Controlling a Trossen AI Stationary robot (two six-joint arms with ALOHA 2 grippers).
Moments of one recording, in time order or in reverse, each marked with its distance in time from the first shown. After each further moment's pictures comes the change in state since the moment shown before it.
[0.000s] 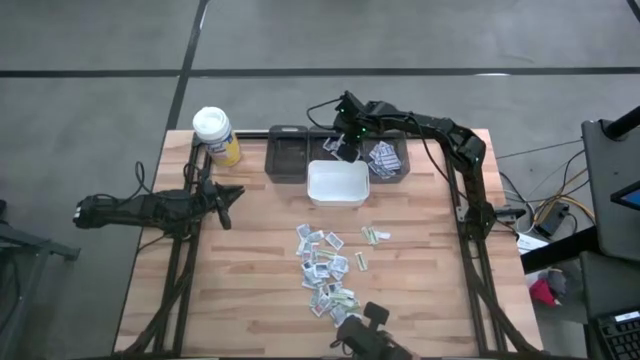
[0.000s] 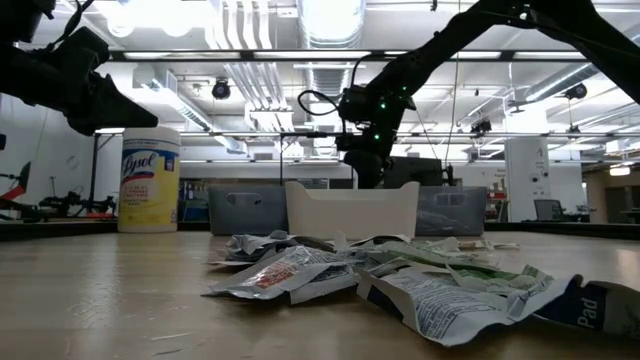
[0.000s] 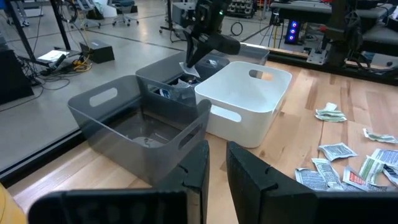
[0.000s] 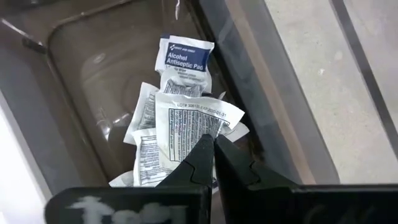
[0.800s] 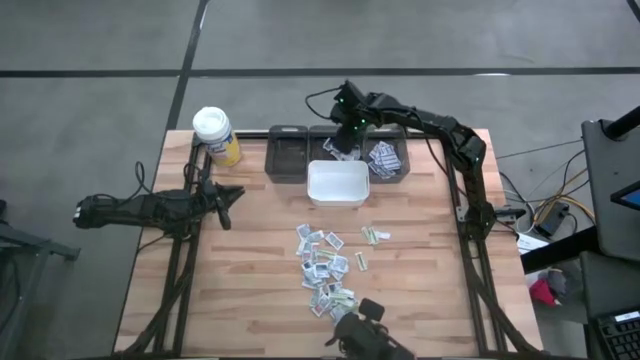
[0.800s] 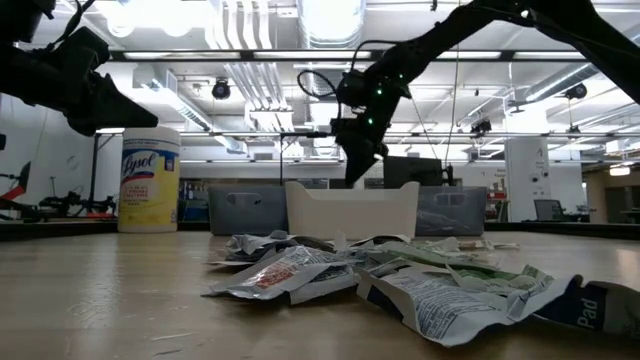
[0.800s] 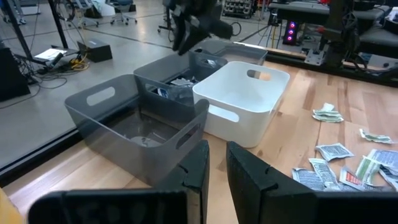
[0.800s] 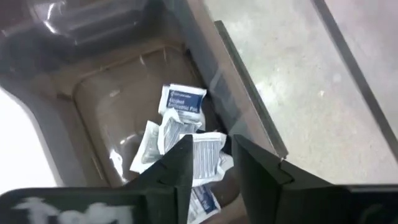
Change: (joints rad) left arm 0.000 0.000 0.000 0.000 0.013 -0.008; right arm -0.005 0.000 0.119 -0.032 -0.046 0.018
